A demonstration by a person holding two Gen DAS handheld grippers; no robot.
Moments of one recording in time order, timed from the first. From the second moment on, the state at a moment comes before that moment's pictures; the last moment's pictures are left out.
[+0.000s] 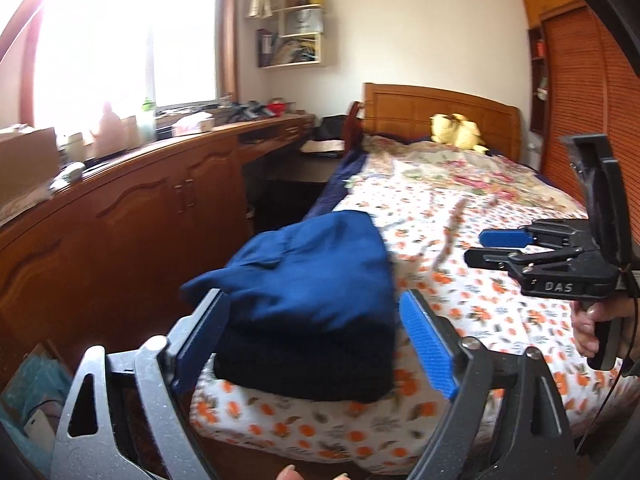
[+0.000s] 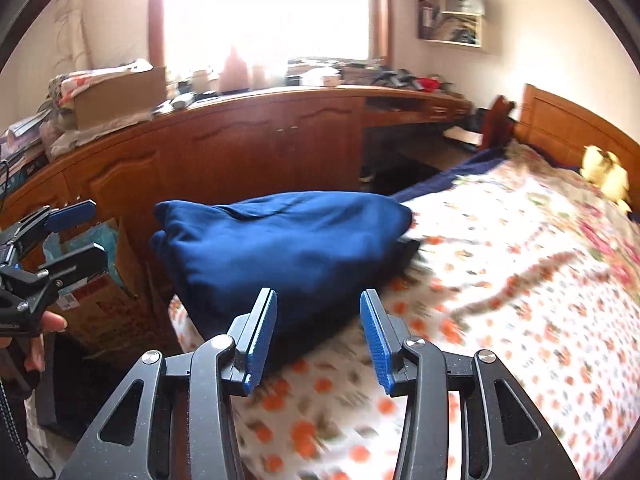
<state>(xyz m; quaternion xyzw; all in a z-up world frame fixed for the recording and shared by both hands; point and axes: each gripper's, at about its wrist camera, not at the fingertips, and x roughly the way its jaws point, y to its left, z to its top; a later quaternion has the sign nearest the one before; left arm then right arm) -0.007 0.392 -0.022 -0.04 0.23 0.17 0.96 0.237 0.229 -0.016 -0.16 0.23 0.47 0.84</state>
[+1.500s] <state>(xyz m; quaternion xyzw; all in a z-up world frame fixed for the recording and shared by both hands) 0.021 0.064 0.019 -0.03 0.22 -0.03 0.97 0.010 -0.137 0.030 0.01 0.15 0.18 0.97</state>
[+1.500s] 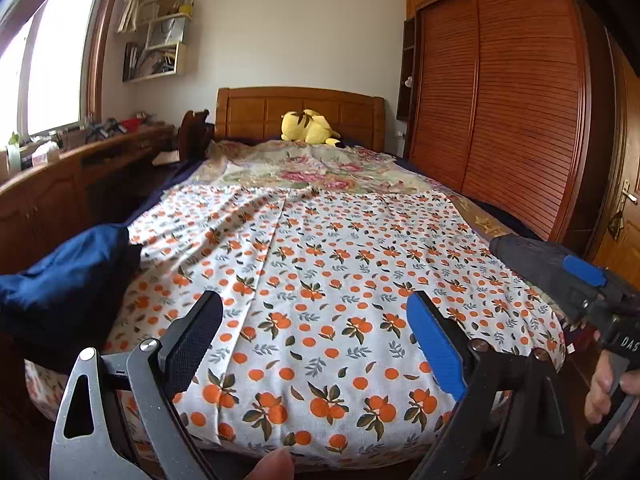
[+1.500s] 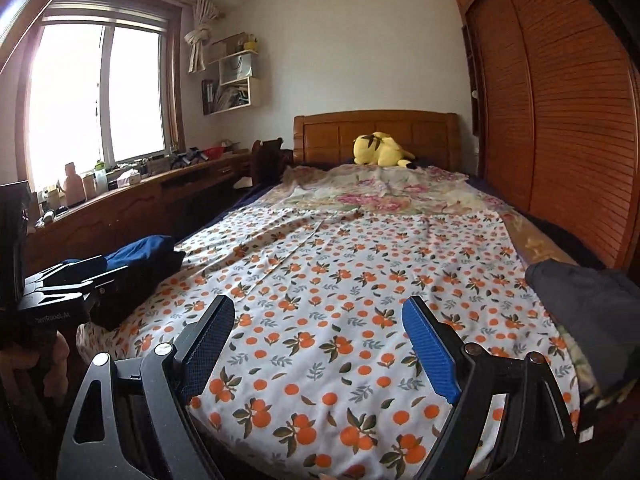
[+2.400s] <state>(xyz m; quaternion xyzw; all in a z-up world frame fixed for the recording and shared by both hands) 0.002 0.042 0.031 -0.01 0.20 -0.04 0.98 -0.003 -0.155 0.029 0.02 0.13 0.17 0.98</state>
